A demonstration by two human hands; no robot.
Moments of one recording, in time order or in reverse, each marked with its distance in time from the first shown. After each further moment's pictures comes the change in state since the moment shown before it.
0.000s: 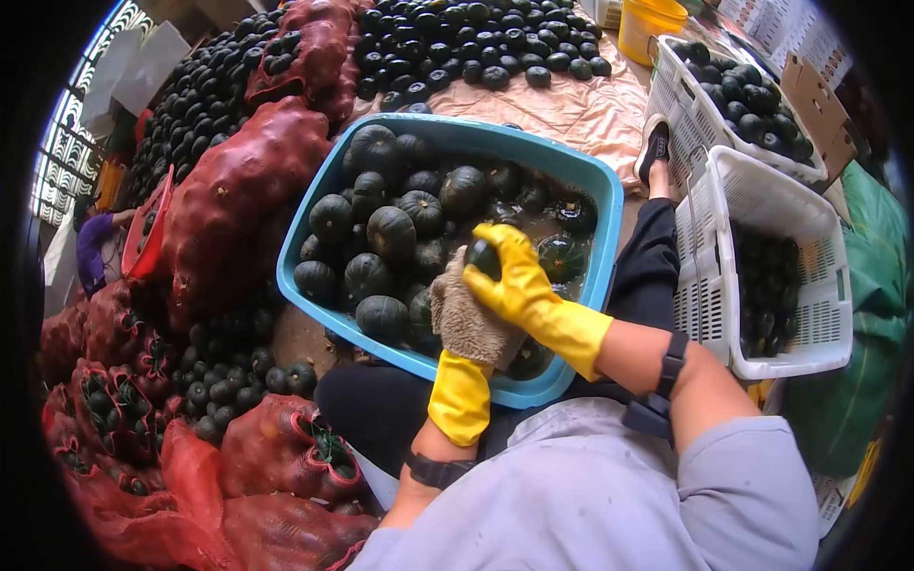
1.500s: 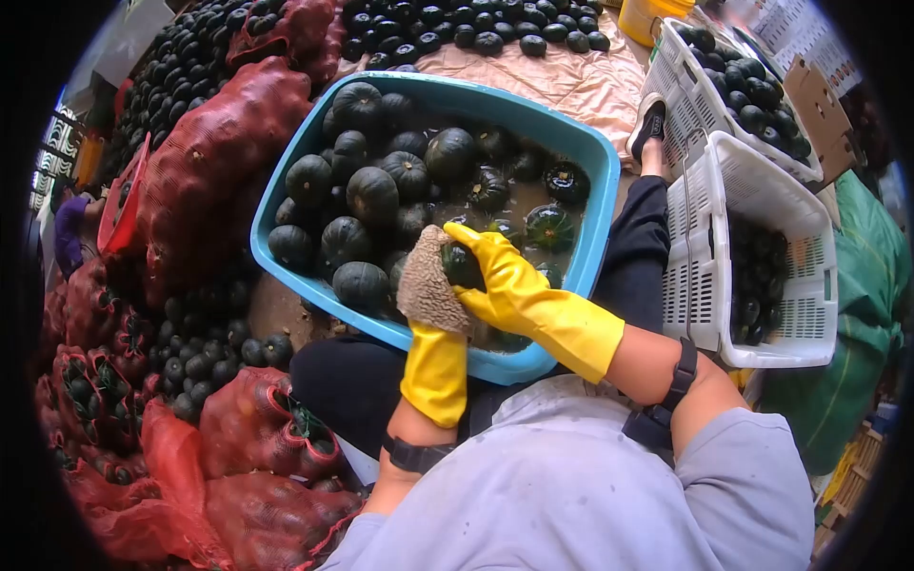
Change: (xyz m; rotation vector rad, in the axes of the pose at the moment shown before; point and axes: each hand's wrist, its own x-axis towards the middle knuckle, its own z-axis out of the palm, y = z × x) left_hand -0.022 -0.050 0.018 -0.233 0.155 -0.048; right_hand -0.017 -0.038 -0.030 0.146 -0.377 0.119
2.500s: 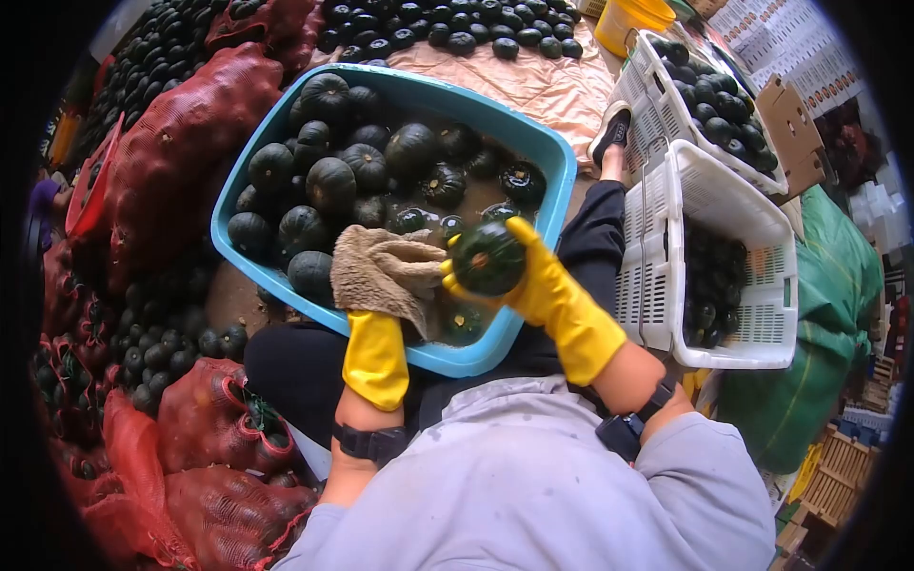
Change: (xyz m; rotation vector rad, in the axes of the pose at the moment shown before) left_hand 0.033 -0.036 -0.021 0.020 -0.444 0.517; right_hand -0.032 0.022 -0.070 1.580 -0.134 0.672
